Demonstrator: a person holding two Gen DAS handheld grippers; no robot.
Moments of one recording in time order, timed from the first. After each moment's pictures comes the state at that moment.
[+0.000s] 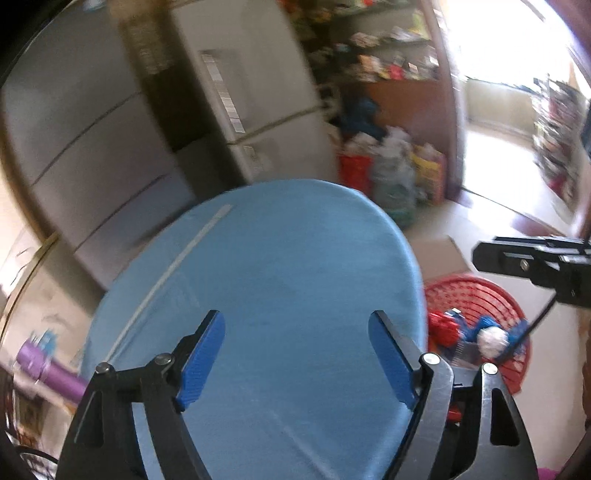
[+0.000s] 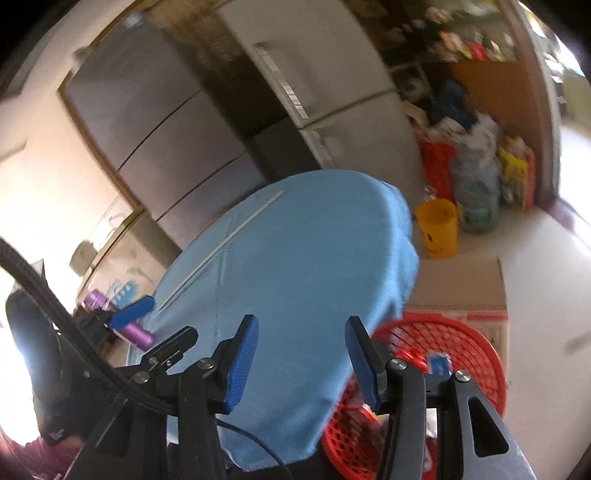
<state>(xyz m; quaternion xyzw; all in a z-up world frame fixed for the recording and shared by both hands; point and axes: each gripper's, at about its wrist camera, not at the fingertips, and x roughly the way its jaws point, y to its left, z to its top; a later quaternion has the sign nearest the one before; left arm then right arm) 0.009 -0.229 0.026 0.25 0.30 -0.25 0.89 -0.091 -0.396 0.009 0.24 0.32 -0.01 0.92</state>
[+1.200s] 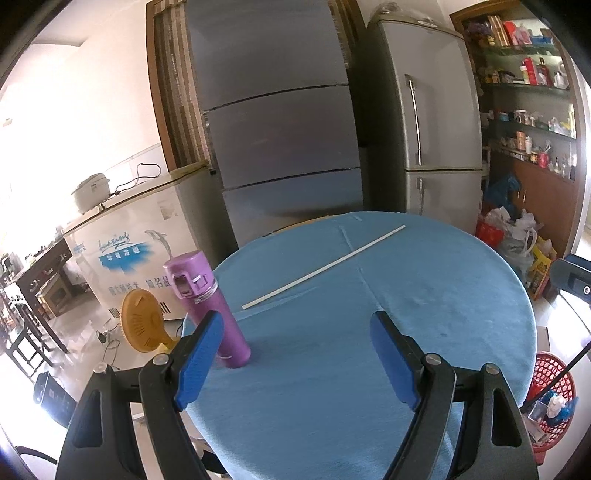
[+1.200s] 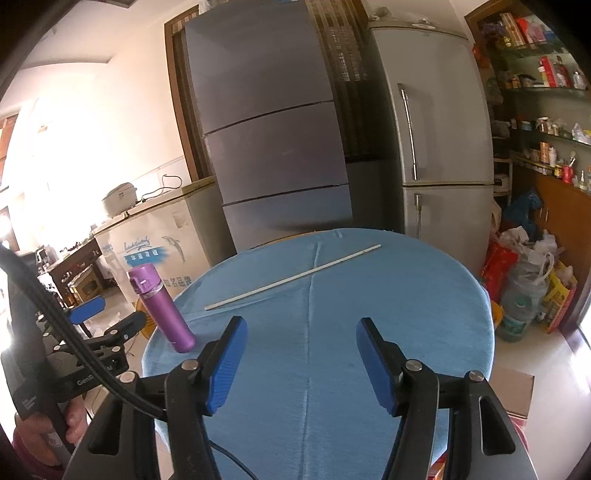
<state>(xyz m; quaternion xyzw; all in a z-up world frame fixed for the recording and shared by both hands) 0.036 -0.014 0.086 0.10 0.27 -0.03 0.96 -0.025 -0.222 0.096 0.08 0.26 0.05 0.96</state>
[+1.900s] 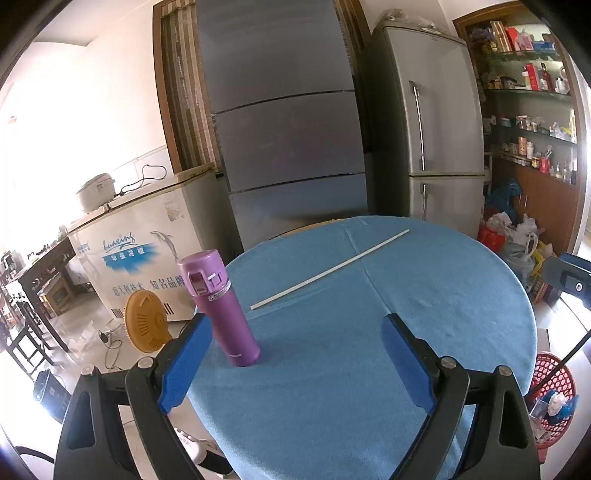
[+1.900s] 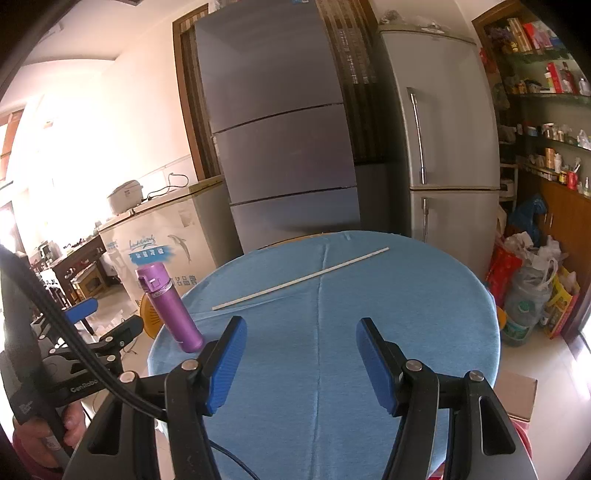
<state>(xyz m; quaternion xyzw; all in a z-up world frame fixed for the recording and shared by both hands) 0.025 -0.002 0.091 0.09 0.26 -0.03 0.96 -0.024 -0.211 0.099 0.08 0.26 0.06 0.96</state>
